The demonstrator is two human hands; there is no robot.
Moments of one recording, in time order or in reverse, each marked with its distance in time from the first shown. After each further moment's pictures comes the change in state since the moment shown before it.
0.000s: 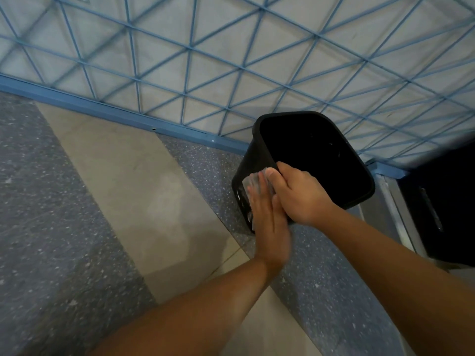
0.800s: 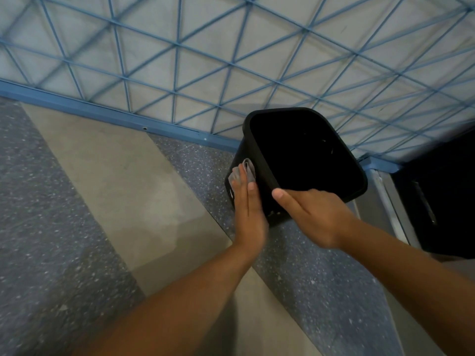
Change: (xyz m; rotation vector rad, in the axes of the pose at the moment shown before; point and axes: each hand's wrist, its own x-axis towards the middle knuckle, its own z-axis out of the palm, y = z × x) left_hand 0.024 0.000 -0.019 -0.136 0.028 -0.135; right_hand -0.040 0.019 -0.024 -0.295 -0.202 -0.107
